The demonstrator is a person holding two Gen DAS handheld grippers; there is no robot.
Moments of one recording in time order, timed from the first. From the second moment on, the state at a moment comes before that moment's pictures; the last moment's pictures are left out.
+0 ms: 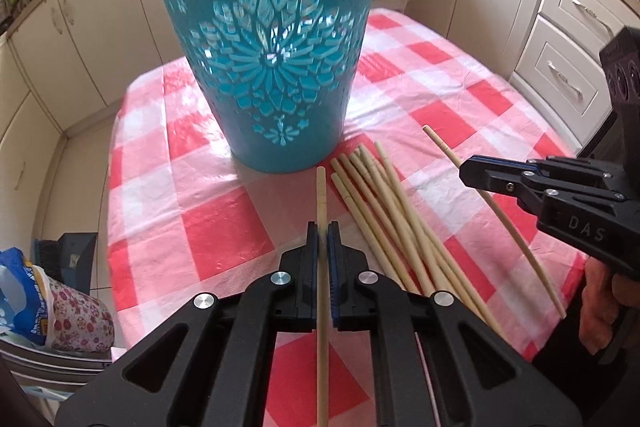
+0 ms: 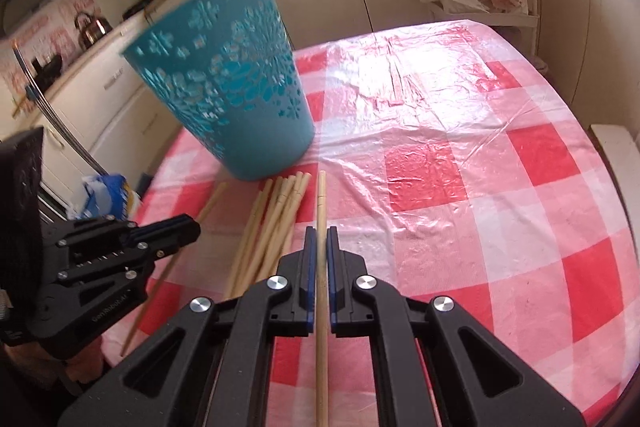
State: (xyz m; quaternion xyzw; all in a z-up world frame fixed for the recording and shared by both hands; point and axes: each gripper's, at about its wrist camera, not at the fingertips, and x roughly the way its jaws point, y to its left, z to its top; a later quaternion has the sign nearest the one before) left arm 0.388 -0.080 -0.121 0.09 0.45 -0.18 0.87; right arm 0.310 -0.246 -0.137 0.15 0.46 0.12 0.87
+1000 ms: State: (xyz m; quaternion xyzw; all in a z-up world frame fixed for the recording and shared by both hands) left arm 0.458 -0.051 0.063 -0.04 0.23 -0.17 0.96; right arm 0.284 -0.272 -0.115 0.27 0.38 0.16 0.87
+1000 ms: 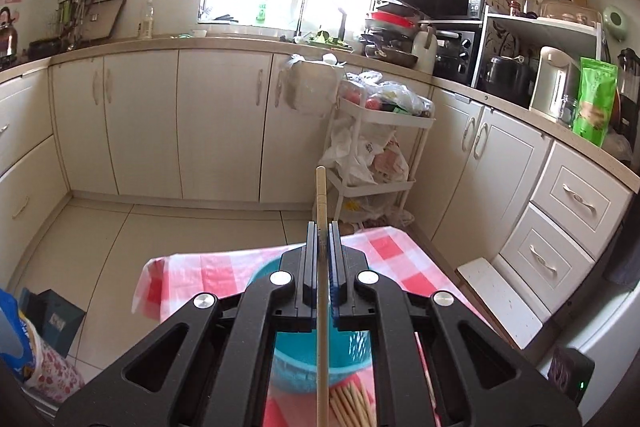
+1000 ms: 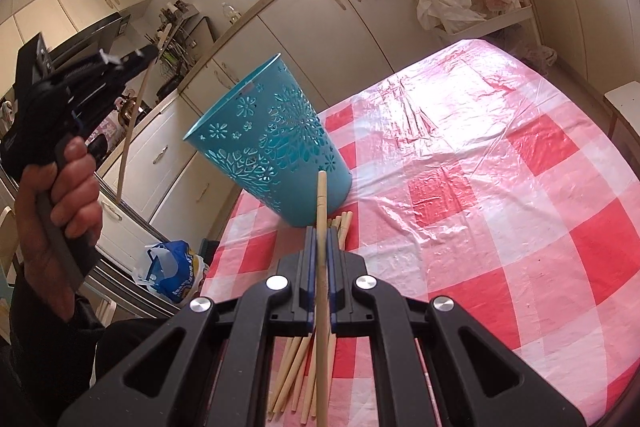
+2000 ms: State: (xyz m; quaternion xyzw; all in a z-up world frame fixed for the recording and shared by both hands) left arm 0.524 -0.046 0.069 -0.14 0.16 -0.15 0.96; right arm 0.289 -0.267 -0.126 0.28 0.40 0.16 0.86
